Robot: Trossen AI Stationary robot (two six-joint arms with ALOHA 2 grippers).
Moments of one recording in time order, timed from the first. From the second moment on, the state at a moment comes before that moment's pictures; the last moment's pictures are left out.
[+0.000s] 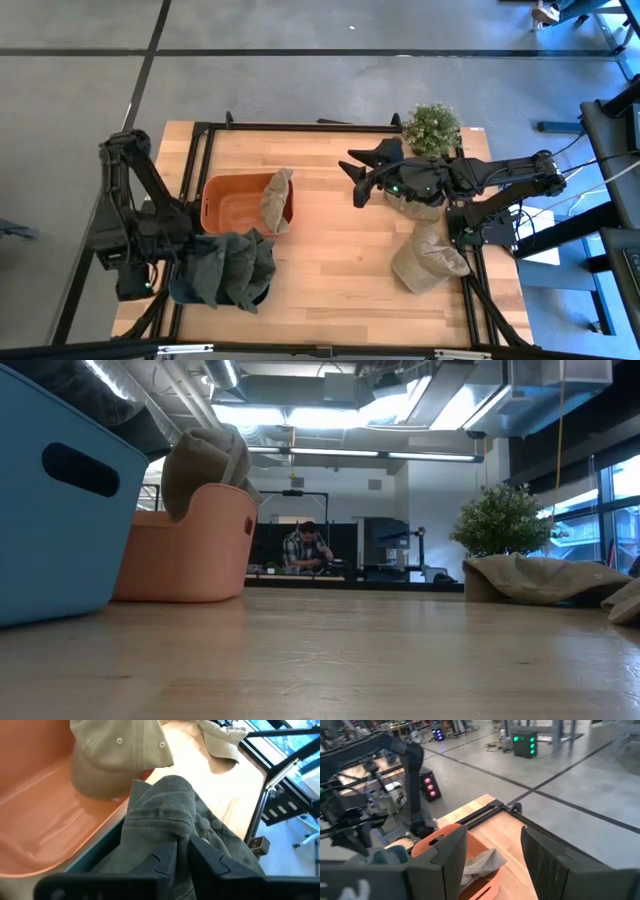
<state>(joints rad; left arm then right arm) -1.30 1.14 1.11 -1.46 -0.93 -2.13 0.22 1.39 1.51 -0.41 0.72 0.44</state>
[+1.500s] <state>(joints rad) -0.72 1.15 1.30 -0.85 -0.73 -0.99 0.26 1.36 1.51 -0.88 0.54 0.65</state>
